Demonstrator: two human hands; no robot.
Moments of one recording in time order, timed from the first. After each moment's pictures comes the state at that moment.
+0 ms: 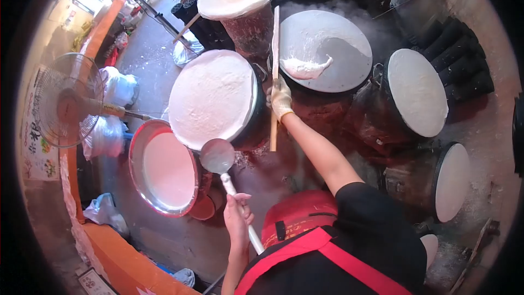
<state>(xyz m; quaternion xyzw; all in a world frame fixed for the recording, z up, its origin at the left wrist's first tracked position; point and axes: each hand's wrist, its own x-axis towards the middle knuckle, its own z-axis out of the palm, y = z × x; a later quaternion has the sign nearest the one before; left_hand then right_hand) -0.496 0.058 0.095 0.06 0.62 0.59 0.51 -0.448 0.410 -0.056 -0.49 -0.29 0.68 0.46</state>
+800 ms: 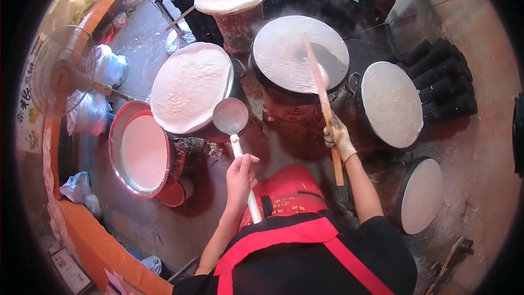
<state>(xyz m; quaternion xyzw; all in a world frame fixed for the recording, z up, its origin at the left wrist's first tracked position) -0.392 0.135 0.108 0.12 0.57 0.58 0.57 -0.108 0.337 -0.041 -0.51 -0.28 0.75 0.33</state>
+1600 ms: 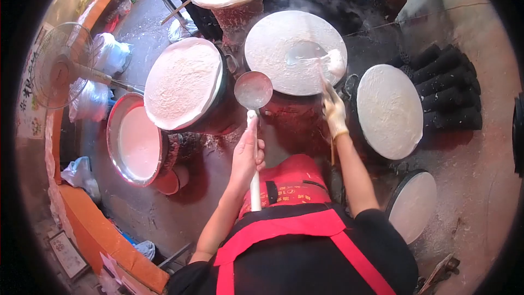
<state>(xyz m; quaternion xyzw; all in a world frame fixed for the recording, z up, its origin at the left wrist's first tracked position) -0.331 0.228 0.124 0.12 0.52 0.57 0.62 -0.110 0.459 -0.075 -0.48 -0.58 0.47 0.46</state>
